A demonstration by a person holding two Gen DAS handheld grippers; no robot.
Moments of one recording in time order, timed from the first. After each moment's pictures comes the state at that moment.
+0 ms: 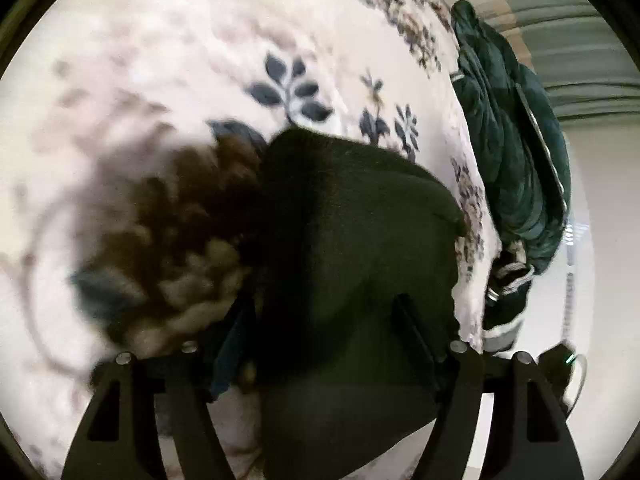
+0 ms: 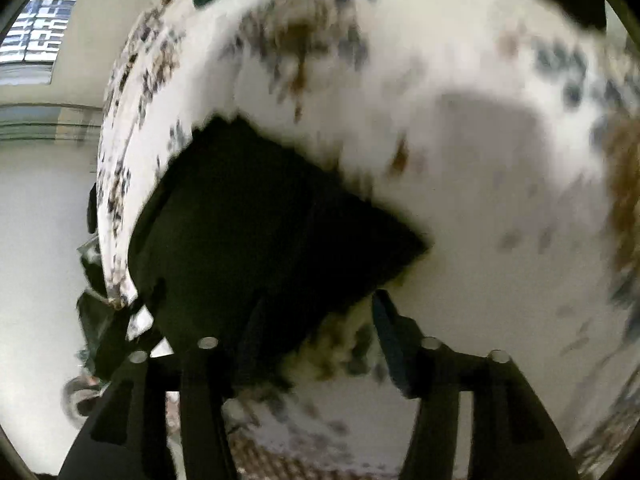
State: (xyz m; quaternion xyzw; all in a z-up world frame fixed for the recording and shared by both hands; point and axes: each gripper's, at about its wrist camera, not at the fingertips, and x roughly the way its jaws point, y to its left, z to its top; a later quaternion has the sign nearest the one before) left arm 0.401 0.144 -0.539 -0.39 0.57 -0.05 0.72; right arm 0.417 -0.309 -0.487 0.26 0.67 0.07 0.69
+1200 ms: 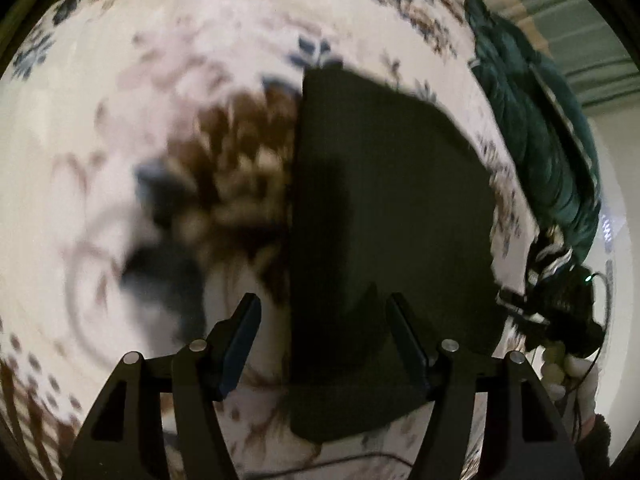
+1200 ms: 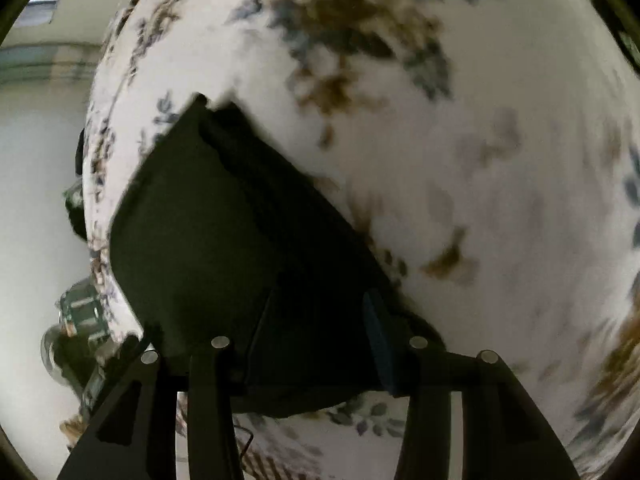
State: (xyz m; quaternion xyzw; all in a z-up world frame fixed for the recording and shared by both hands) left arm 0.345 0.109 -0.536 -0.33 0.59 0.00 0.73; right arm 0.500 -0.289 -0.533 0.21 0.73 0.12 0.63
